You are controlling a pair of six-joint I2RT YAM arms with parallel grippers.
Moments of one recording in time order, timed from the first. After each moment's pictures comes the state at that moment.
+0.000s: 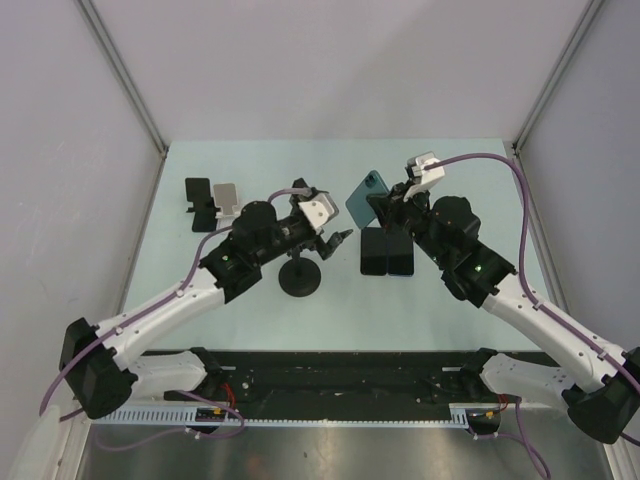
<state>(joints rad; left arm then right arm) -0.78 1.14 0.92 0.15 0.17 0.32 0.73 1.04 1.01 0.01 0.15 0.21</state>
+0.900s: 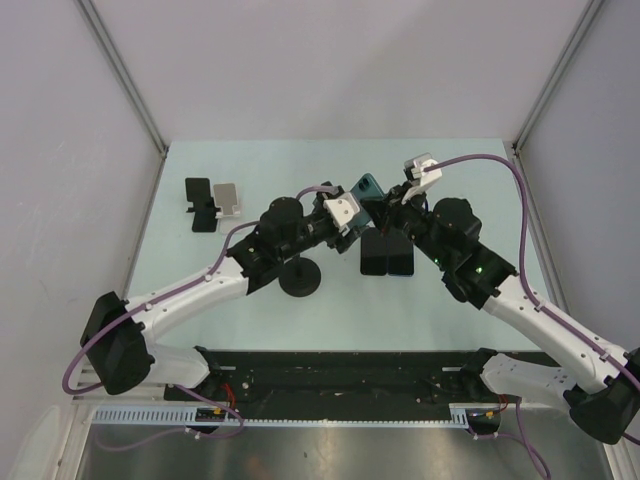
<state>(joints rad) -0.83 1.32 1.00 0.23 0.14 0.33 0.75 1.03 1.01 0.02 0.08 0.24</state>
